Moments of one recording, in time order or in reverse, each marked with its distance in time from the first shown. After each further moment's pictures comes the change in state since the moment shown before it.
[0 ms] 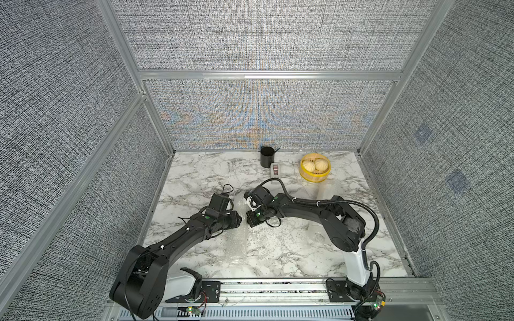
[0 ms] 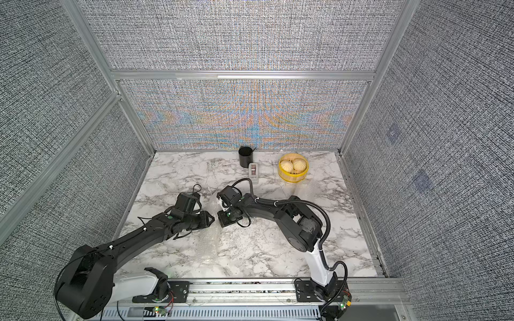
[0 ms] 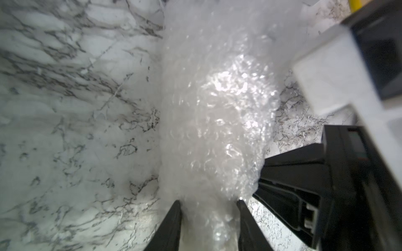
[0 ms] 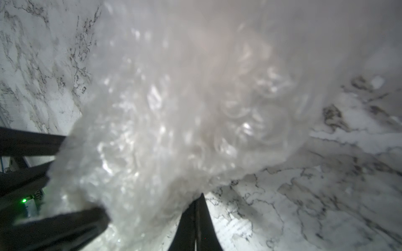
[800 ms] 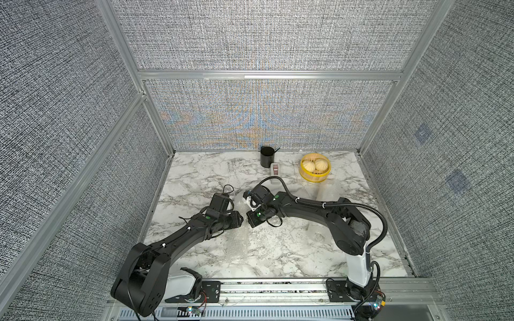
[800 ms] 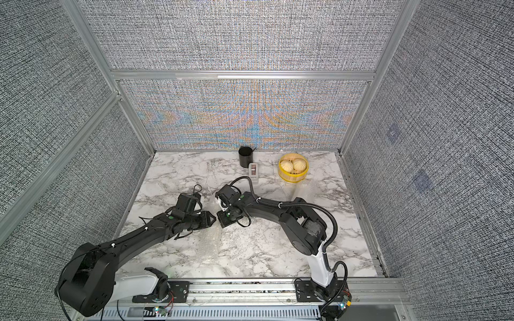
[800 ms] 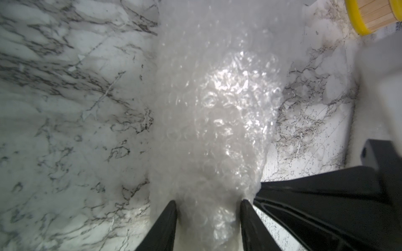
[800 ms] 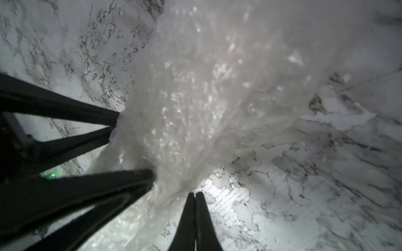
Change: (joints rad) left arm 0.000 0.024 -0.008 0.021 0.009 -0.004; right arm 0.019 -0.048 0.038 -0.103 0.050 -0.048
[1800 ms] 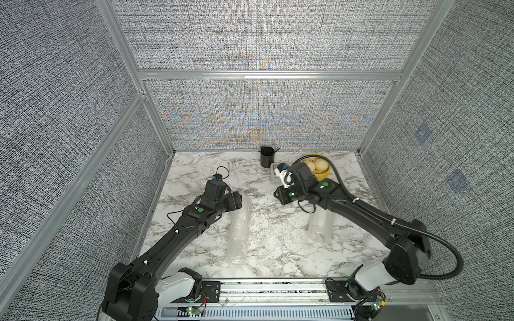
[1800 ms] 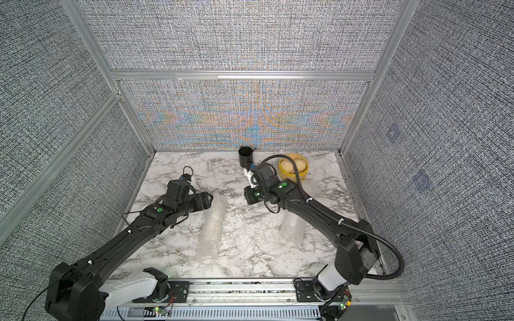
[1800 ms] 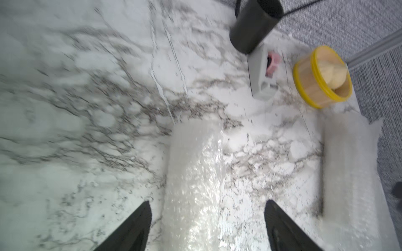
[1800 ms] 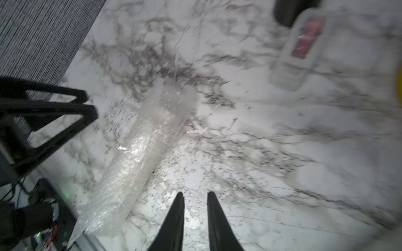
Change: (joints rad) left arm 0.003 -0.130 0.254 -0.138 -0.279 0.030; right arm -0.277 -0.532 -0.153 -0.089 0.161 -0.071
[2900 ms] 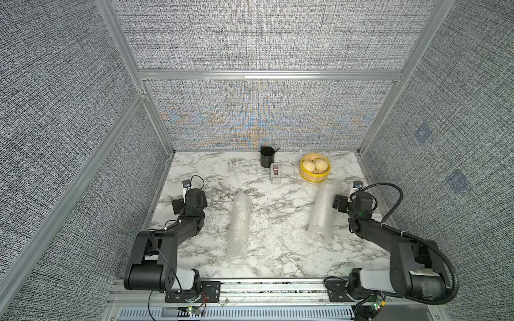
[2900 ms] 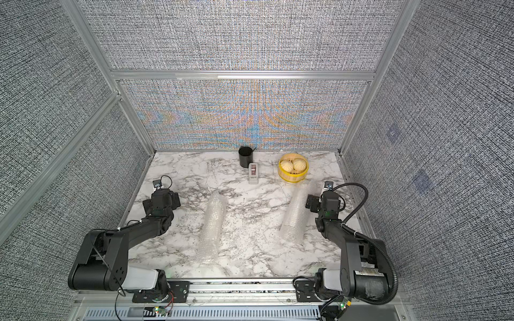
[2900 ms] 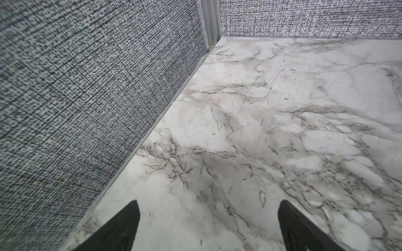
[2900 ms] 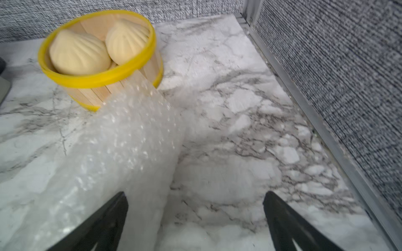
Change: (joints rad) left arm 0.389 0.294 -0.373 0.848 -0.443 0.463; right arm -0.714 -0.137 -0.842 0.968 0.159 -0.223
